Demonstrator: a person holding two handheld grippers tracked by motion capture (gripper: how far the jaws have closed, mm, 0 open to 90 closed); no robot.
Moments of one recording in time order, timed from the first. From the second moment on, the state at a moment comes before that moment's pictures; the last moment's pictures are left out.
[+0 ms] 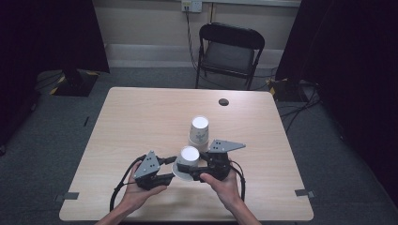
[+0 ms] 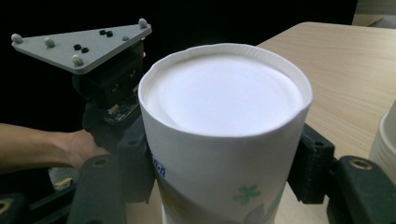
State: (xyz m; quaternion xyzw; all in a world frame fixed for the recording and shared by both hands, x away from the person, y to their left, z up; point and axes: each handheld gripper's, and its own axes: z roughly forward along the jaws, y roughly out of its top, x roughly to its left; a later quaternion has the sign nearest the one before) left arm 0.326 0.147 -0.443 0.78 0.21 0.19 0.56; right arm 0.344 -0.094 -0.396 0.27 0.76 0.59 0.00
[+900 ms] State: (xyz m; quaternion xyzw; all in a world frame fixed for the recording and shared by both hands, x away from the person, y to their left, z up) left arm 0.315 0.148 -0.432 0.76 0.21 0.22 0.57; right arm 0.358 -0.103 -0.412 0.34 0.68 0.63 -0.13
